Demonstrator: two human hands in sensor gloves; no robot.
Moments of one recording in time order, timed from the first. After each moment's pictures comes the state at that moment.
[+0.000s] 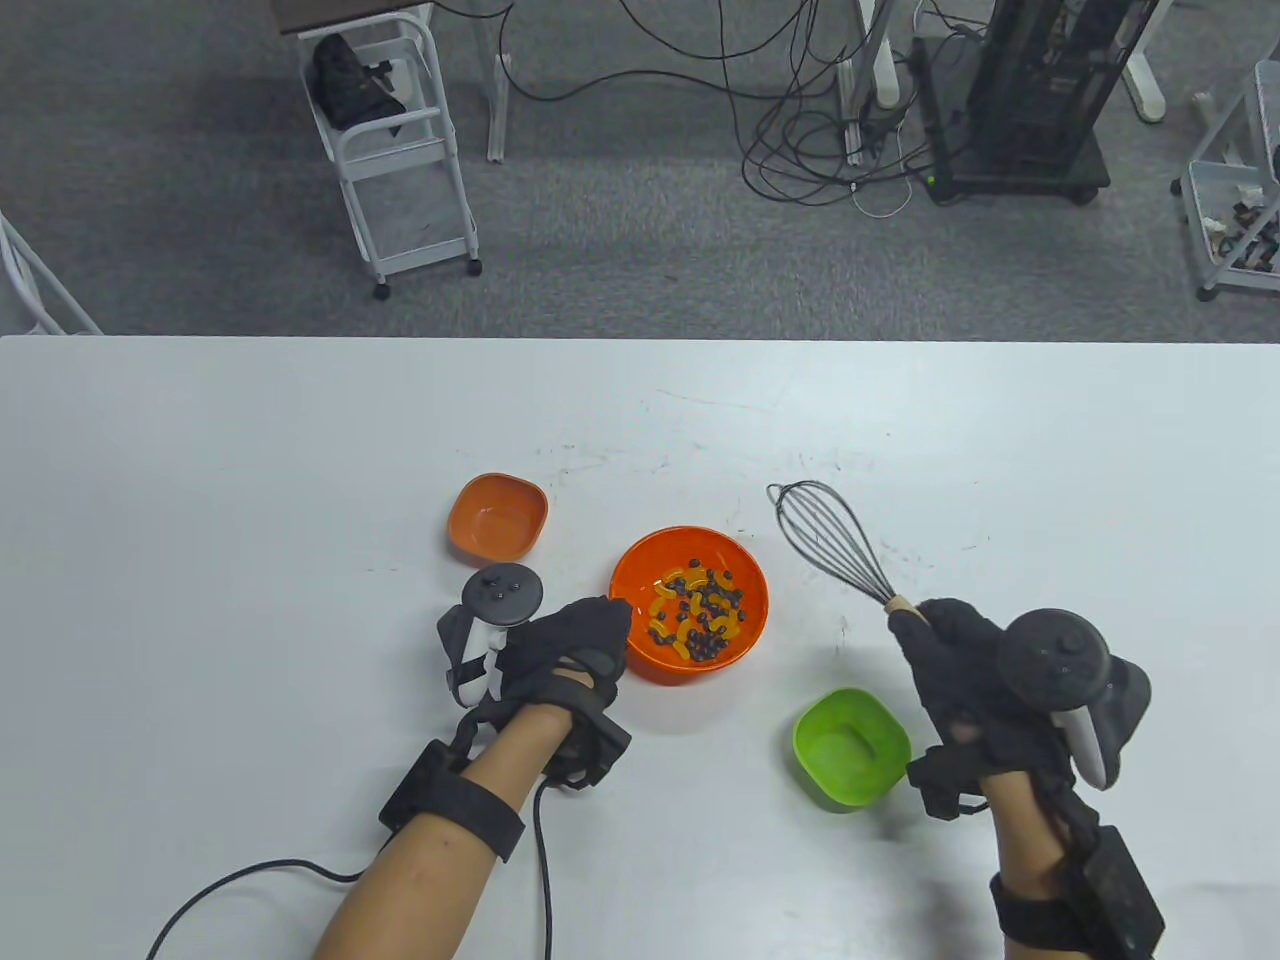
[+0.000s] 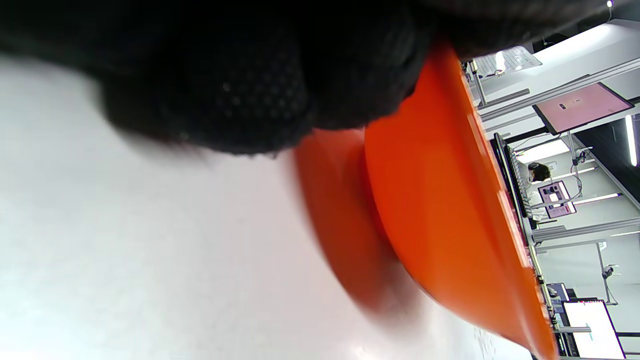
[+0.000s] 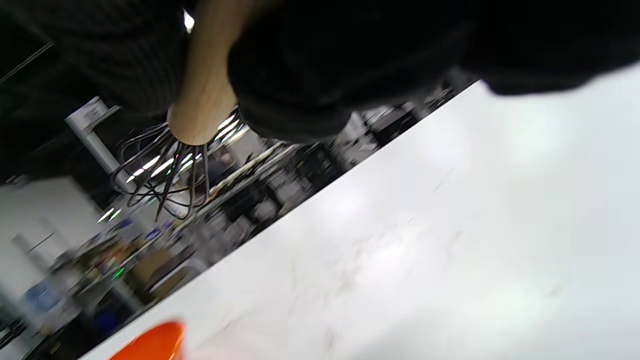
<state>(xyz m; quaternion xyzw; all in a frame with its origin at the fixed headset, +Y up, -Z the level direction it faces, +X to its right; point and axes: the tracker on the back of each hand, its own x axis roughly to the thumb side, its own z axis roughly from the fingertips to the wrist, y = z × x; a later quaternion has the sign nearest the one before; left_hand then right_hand) -0.138 -0.798 -0.286 -0.25 0.09 0.49 0.83 0.276 -0.677 -0.218 -0.12 -0.08 0.94 0.31</state>
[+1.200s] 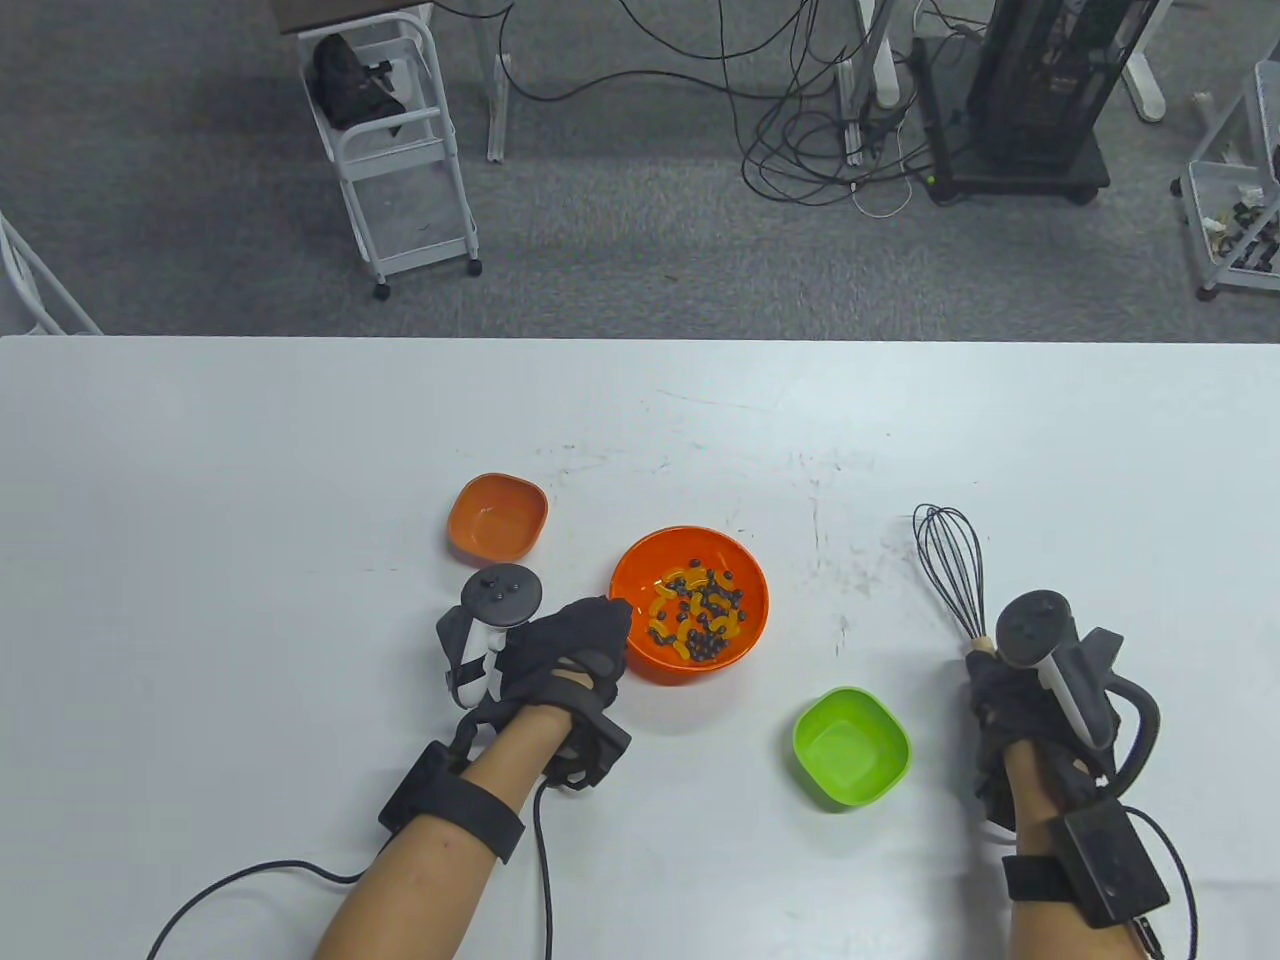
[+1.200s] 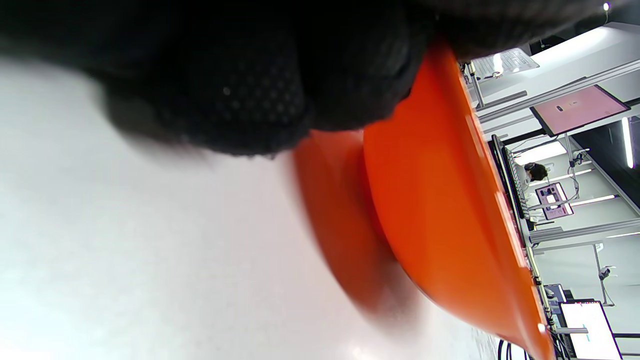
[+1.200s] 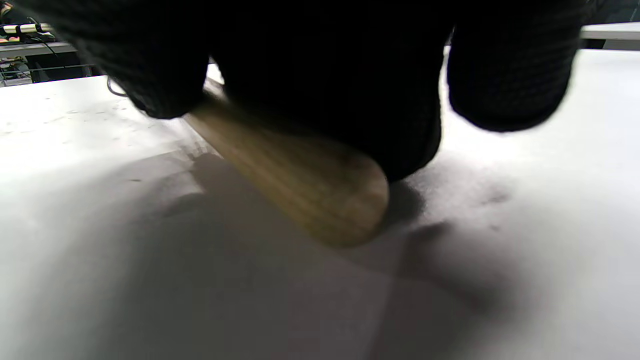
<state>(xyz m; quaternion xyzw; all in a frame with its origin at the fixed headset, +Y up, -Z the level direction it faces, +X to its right) -0.139 -0.799 -0.286 -0.25 0.09 0.49 0.83 0.318 -0.749 -0.247 -0.26 0.09 0.96 0.07</state>
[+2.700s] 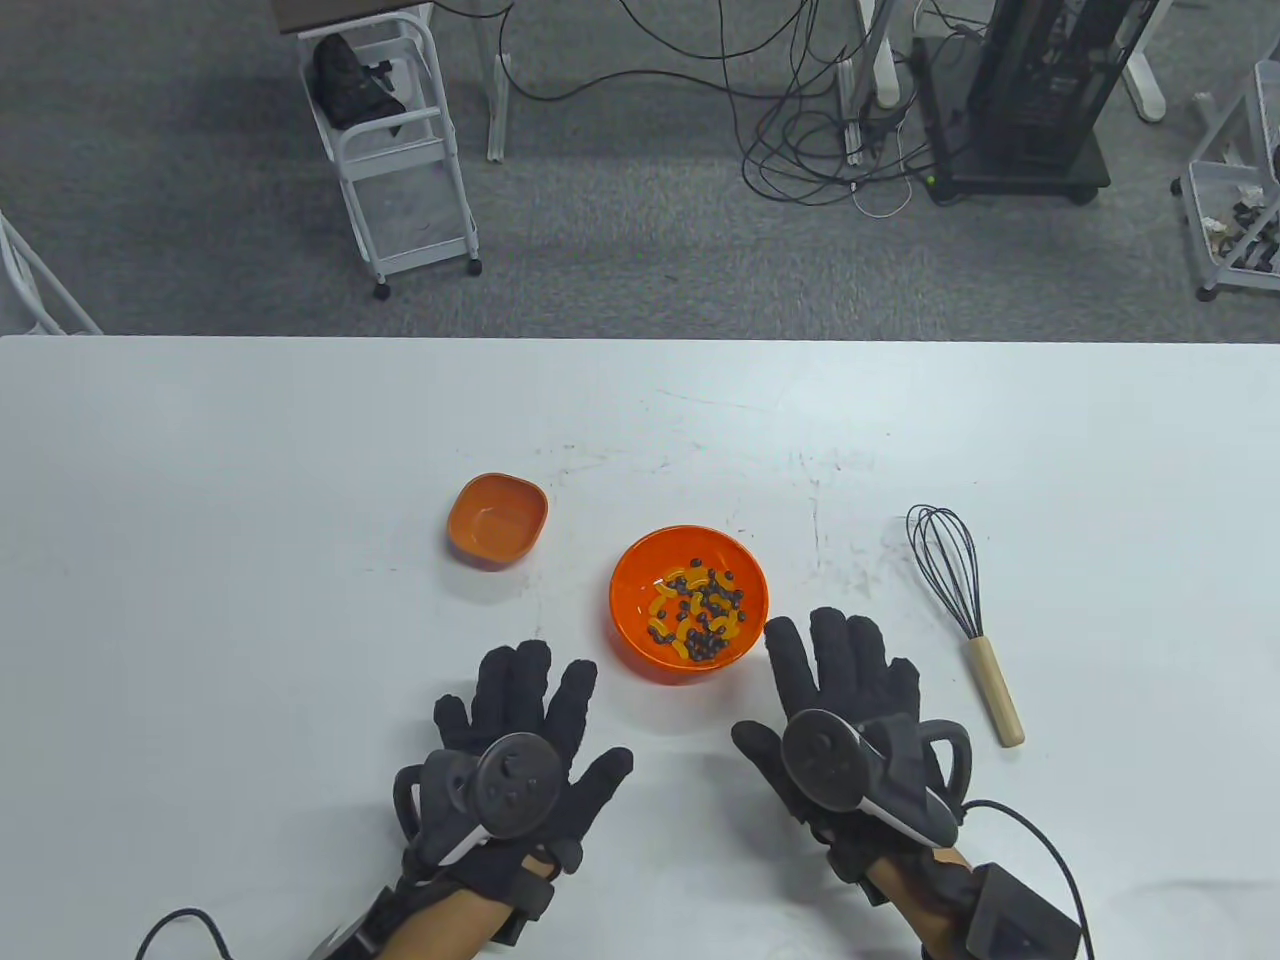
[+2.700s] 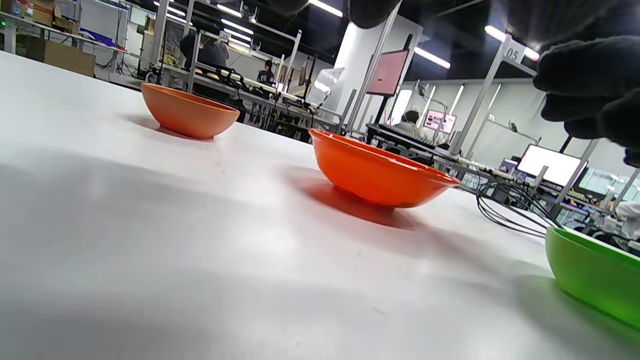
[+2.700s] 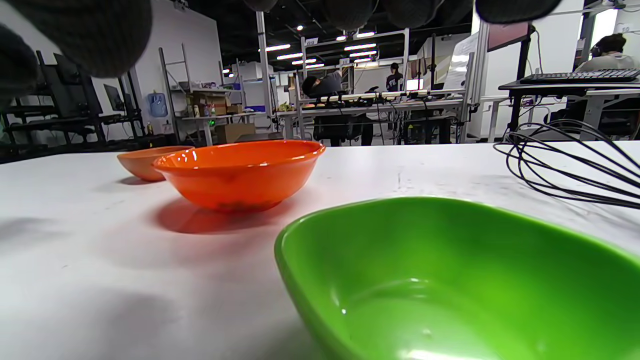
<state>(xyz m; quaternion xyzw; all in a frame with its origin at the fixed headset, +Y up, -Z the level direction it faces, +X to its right) -0.146 -0.714 -0.150 -0.05 -0.10 0.16 0.98 0.134 -0.692 -0.171 0.12 -0.01 0.99 0.06</state>
